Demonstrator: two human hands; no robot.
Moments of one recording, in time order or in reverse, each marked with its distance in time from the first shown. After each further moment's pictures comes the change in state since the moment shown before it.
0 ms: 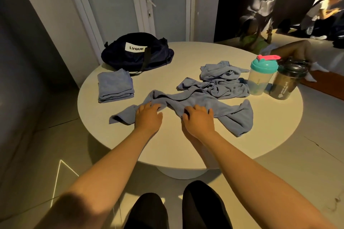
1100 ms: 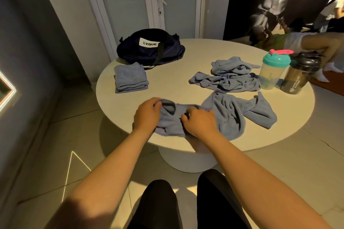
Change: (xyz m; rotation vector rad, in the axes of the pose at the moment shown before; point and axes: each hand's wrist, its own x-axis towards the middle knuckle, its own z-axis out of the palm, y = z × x) left_hand -0.062 -0.034 -0.036 -0.429 0.257 -0.047; right_hand -0.046 -0.049 0.001 -0.020 -0.039 -0.058
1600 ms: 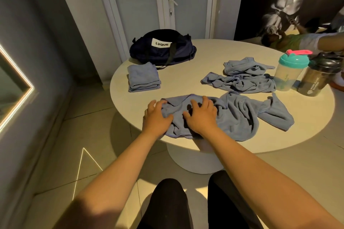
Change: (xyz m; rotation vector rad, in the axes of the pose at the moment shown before) left_hand -0.015 -0.025 -0.010 0.017 -0.175 -0.123; right_hand 0.018 -0.033 0.013 0.032 -0.080 0.072
